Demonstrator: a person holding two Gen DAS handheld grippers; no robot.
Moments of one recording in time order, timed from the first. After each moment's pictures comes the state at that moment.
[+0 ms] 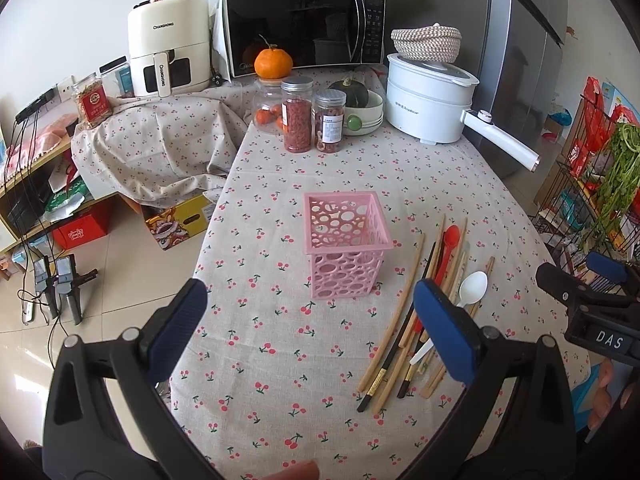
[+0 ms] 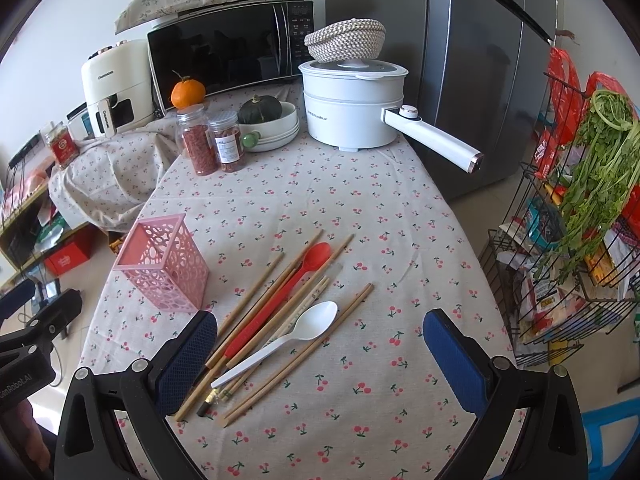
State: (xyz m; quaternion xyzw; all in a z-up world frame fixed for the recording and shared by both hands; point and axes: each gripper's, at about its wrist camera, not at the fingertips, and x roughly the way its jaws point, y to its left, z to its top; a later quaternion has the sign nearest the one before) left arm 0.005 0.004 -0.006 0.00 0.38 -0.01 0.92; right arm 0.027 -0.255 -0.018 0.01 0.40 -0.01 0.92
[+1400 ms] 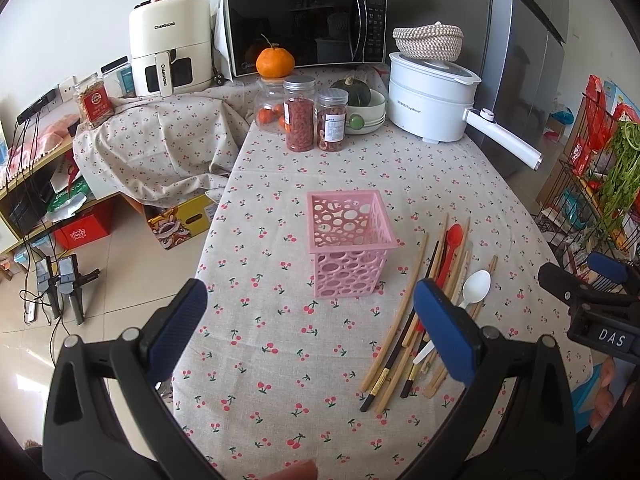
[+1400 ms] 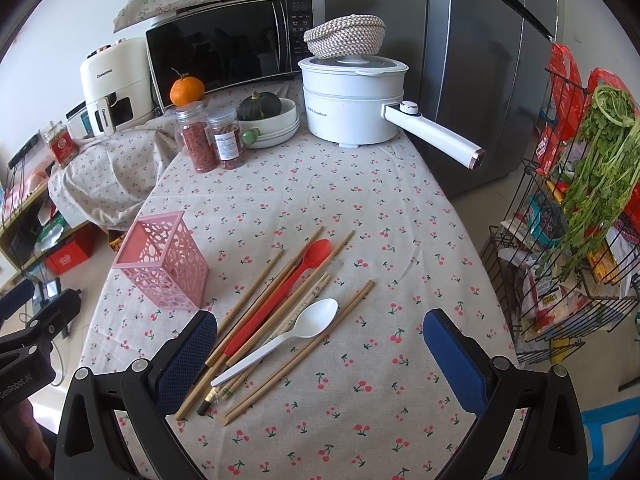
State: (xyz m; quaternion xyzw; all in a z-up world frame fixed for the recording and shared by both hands) left arm 0.002 0.010 -0.008 0.01 0.38 -0.01 0.92; right arm 0.026 -0.251 -0.020 0.01 0.41 -0.01 0.91
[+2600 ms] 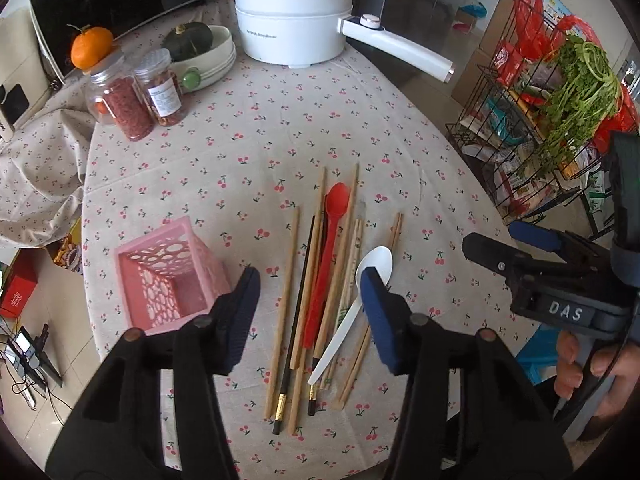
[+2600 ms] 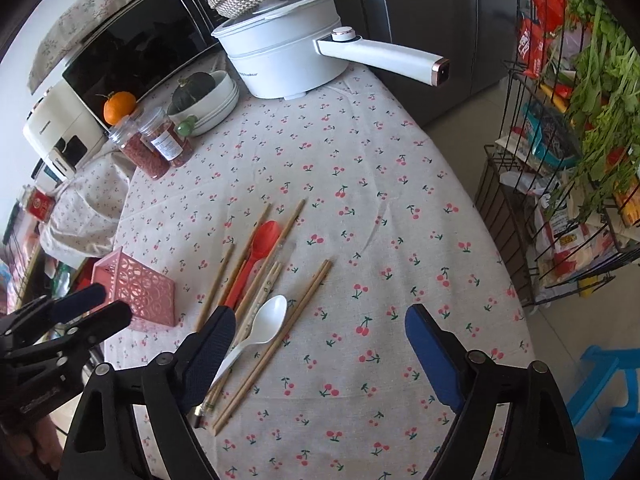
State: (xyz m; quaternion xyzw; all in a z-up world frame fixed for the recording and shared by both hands) left arm 0.104 -0.114 -0.019 0.08 0.54 -0.20 0.81; right arm 0.077 -0.340 -0.056 0.15 0.51 -0.01 0.85
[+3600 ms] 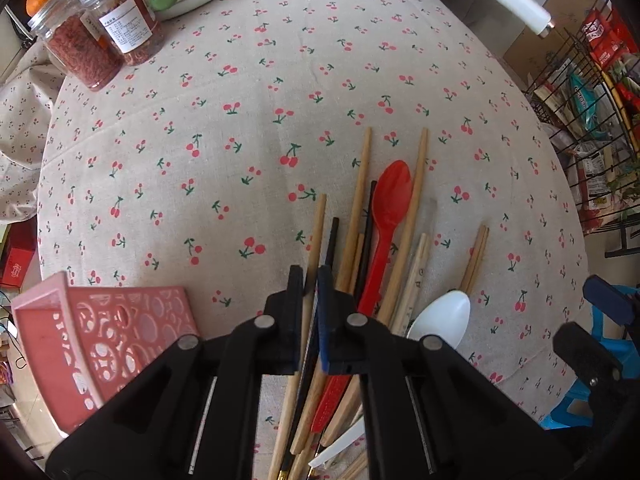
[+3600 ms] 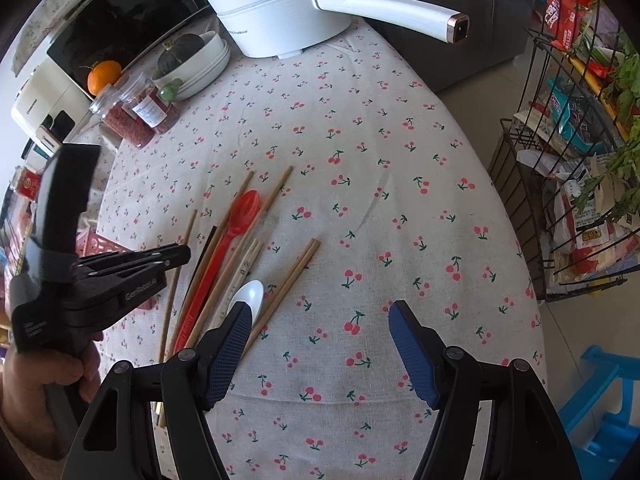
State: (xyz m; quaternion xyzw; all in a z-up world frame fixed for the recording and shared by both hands) left arm 0.153 -0.136 -0.099 0.10 0.61 -0.14 0.77; right arm 0.105 -0.348 -0.096 0.14 0.56 0.00 0.82
